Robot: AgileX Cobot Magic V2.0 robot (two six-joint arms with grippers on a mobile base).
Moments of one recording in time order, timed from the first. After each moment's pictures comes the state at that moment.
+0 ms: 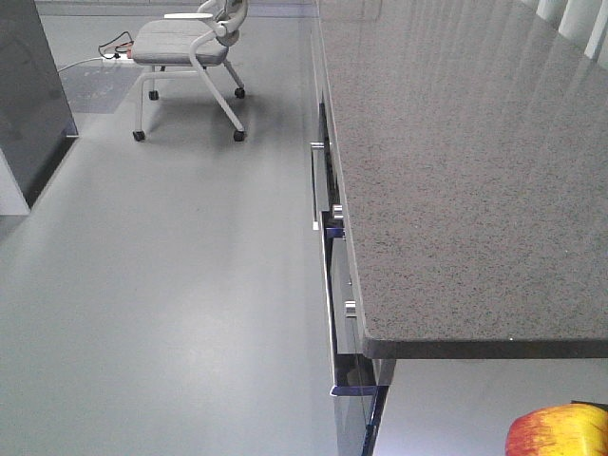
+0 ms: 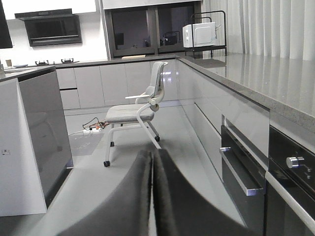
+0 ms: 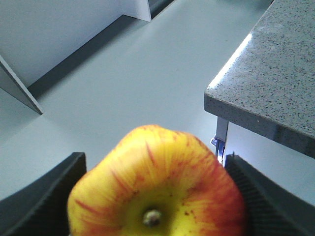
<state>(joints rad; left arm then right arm) 0.01 -0.01 0.03 0.06 0.01 -0.03 0.46 0.37 -0.52 0.29 0.79 -0.18</state>
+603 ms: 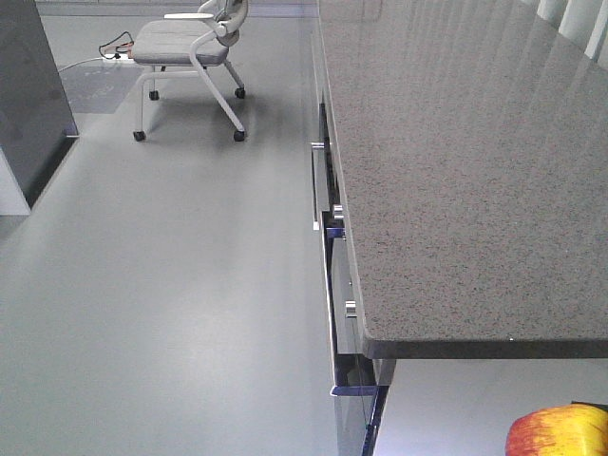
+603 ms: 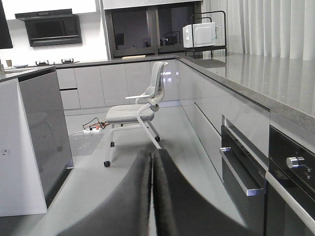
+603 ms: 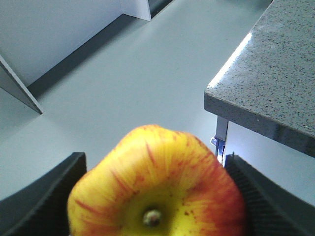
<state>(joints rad) 0.01 -0.01 0.03 0.06 0.01 -0.03 0.46 0.37 -0.52 0.29 0.80 -0.18</state>
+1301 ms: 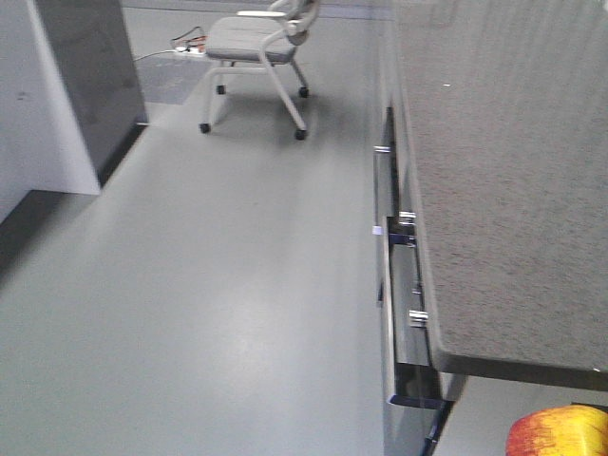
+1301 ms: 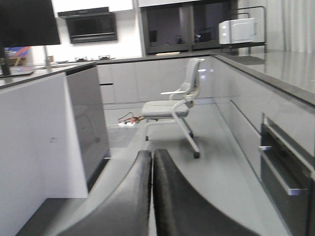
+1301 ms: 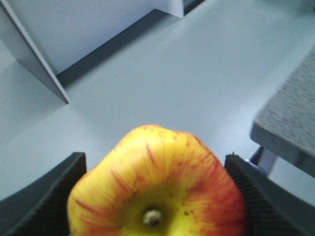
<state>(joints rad) 0.01 -0.01 0.03 0.06 0.01 -0.03 0.46 0.37 -0.52 0.29 0.80 -0.18</state>
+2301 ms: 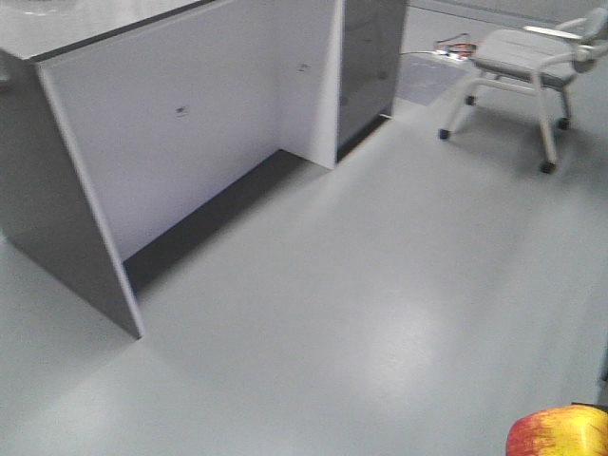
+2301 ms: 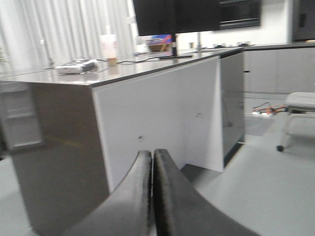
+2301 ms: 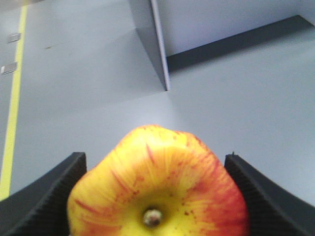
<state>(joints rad) 0.01 -0.01 0.03 0.06 0.01 -0.03 0.46 0.37 -0.52 0.29 0.80 -0.18</state>
